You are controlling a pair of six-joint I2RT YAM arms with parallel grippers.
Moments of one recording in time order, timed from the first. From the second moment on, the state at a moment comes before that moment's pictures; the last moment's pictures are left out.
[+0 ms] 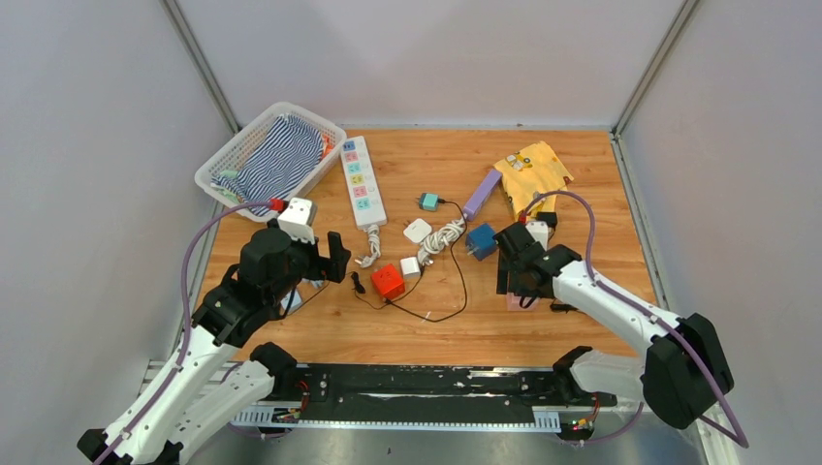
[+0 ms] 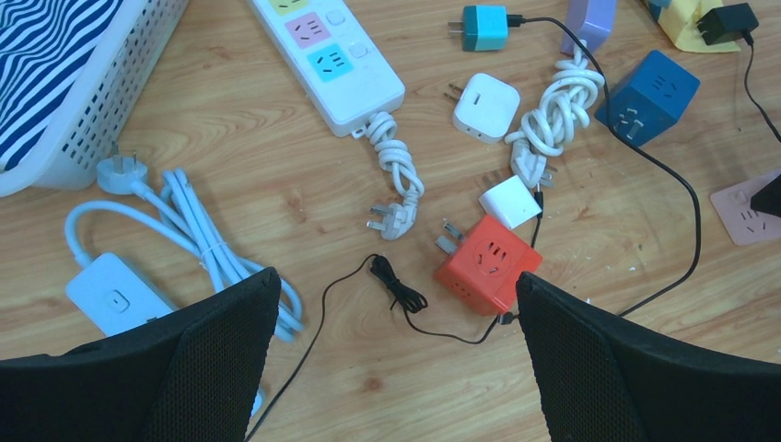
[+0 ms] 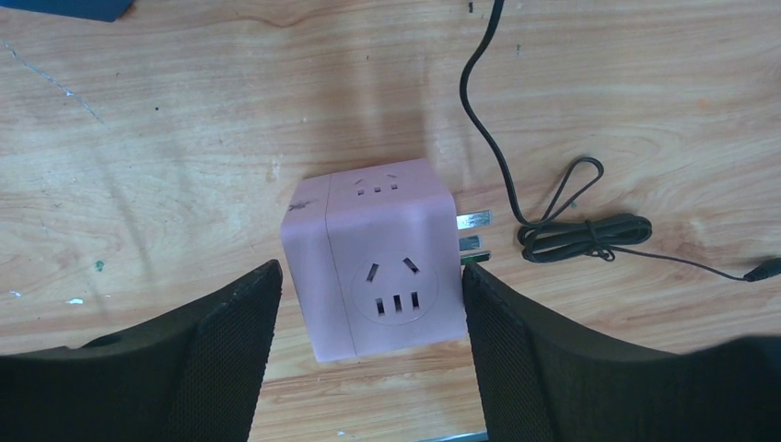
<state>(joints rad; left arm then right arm) -0.56 0.62 0.77 -0.56 -0.18 -0.22 0.58 1.17 0.73 -0.76 0.38 0.61</state>
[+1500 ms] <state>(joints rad) -0.56 0.36 0.47 -0.04 0.38 -0.06 0.58 0.91 0.86 -0.50 -0.35 0.52</state>
